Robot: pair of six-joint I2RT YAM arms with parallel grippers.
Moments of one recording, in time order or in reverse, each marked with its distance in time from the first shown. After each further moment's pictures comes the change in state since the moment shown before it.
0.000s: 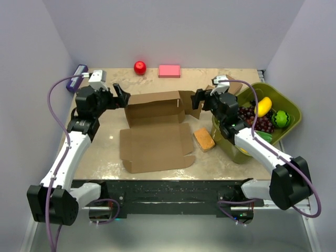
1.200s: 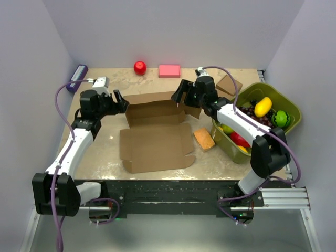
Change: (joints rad) left arm 0.043 0.085 -0.075 0.017 0.058 0.024; right arm 0.064 0.357 0.422 -0.425 -0.163 0.462
